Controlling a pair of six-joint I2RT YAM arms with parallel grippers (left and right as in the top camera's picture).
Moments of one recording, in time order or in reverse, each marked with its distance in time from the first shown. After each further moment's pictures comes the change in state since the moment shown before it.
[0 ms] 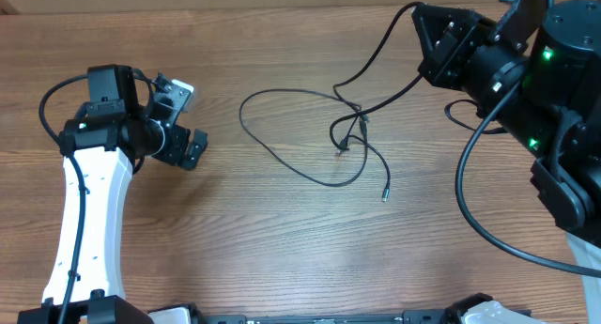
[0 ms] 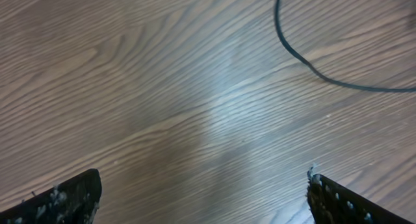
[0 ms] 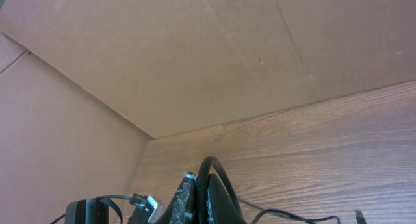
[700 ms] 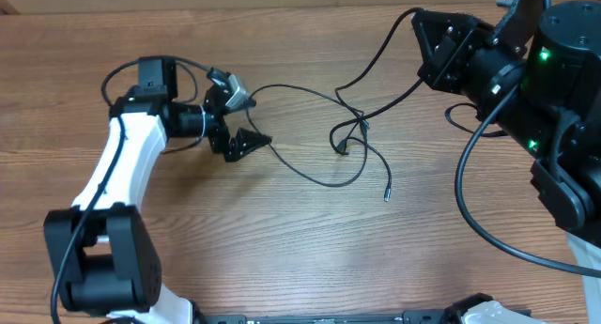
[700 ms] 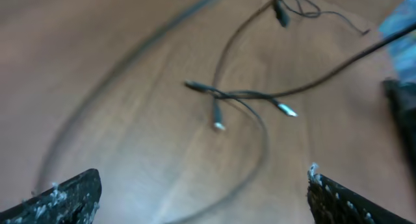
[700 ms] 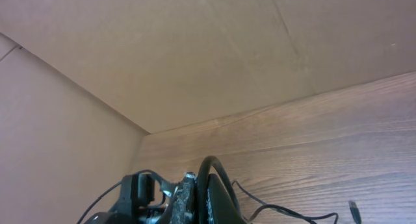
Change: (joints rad) left arm -0.099 0.294 0.000 0.279 0.809 0.374; right arm 0.000 0.000 0.000 -0.034 0.000 -0.002
